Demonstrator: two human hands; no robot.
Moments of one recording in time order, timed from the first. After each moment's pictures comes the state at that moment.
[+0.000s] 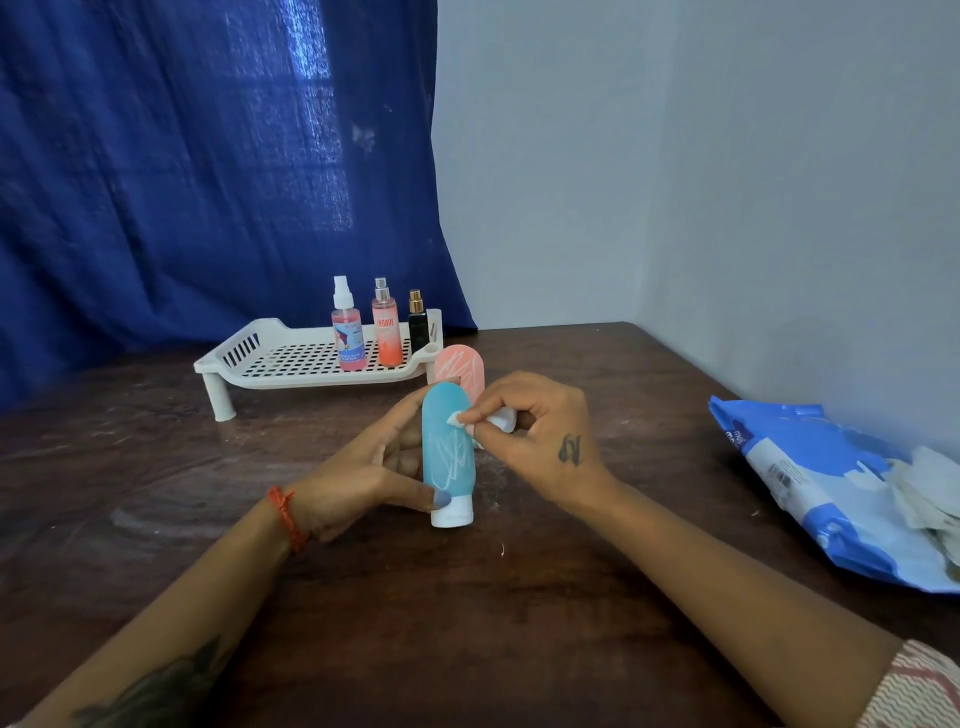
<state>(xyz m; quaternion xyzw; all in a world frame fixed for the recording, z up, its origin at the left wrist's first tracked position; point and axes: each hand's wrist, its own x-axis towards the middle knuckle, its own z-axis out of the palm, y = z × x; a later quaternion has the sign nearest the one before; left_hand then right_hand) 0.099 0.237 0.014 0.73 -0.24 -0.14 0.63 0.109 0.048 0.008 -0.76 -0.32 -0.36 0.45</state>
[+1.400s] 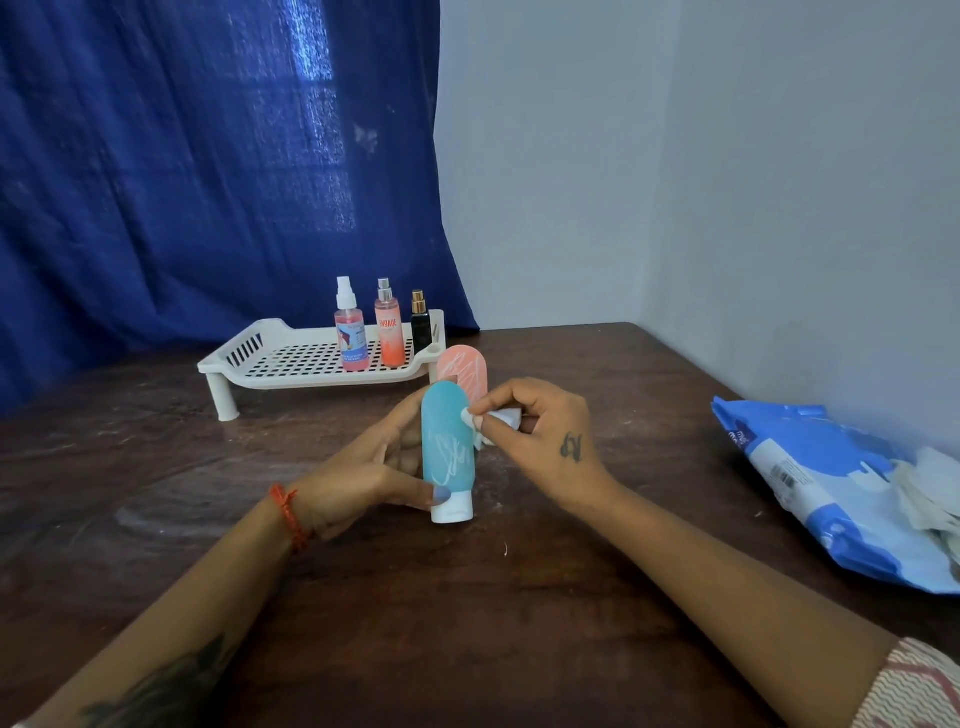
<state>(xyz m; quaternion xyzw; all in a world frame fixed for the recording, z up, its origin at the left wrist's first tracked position) 0.097 0.238 0.015 0.72 -0.24 -0.15 0.63 0.109 0.049 0.005 -0.78 -0.24 -0.30 0.49</state>
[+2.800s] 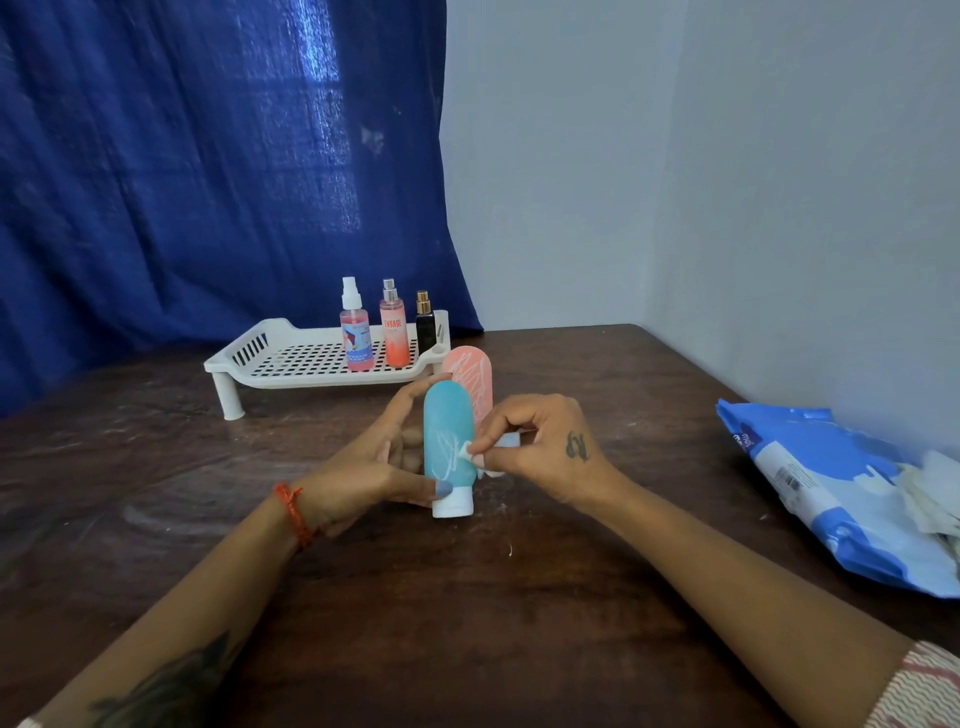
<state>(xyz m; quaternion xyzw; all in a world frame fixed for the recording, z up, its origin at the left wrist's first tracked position) 0.104 0.241 0.014 0.72 -0.22 -0.15 0.64 0.101 0.046 0.013 -0.81 -0.27 -0.16 0.49</state>
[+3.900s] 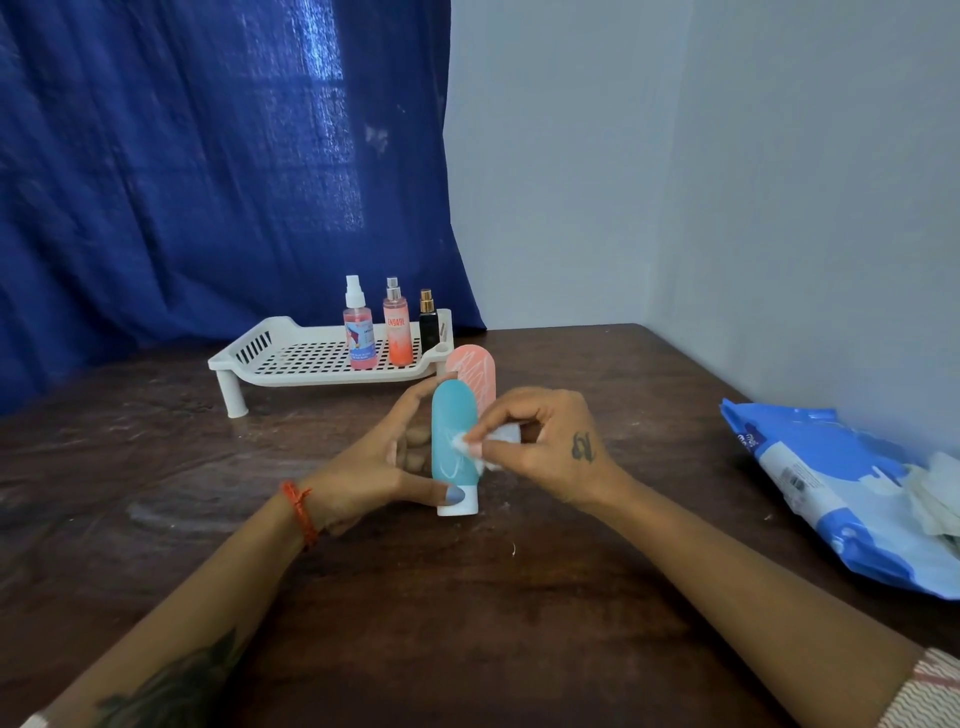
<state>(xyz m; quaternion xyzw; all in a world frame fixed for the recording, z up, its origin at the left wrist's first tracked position) 0.104 0.239 0.014 0.74 -0.23 -0.14 0.62 0.104 0.045 0.012 -0.79 -0.31 -0.21 0.47</state>
